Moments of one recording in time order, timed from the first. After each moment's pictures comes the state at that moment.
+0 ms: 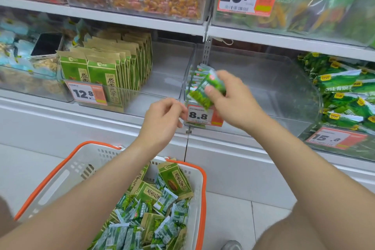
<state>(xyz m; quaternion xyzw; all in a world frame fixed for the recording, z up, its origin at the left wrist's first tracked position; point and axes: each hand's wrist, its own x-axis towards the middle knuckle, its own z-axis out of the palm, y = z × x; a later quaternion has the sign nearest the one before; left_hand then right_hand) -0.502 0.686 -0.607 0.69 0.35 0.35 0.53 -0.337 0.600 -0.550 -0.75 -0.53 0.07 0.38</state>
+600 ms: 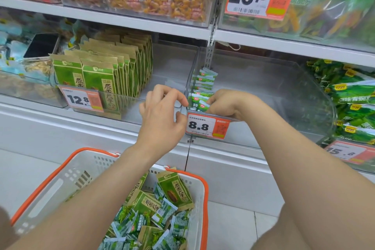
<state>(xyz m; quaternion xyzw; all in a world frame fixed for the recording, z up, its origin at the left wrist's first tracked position) -0.489 0.713 -0.611 0.84 0.34 0.38 0.19 -0.301 0.670 -0.551 -0.84 -0.41 0.32 0.15</state>
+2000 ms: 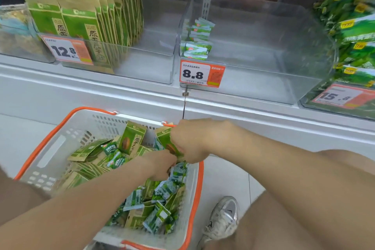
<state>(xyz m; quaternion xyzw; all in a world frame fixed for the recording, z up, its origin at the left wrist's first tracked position) -0.537 0.655 -0.797 0.91 0.20 -0.34 0.17 -0.423 0.577 -0.632 -0.62 -0.73 0.18 -0.23</state>
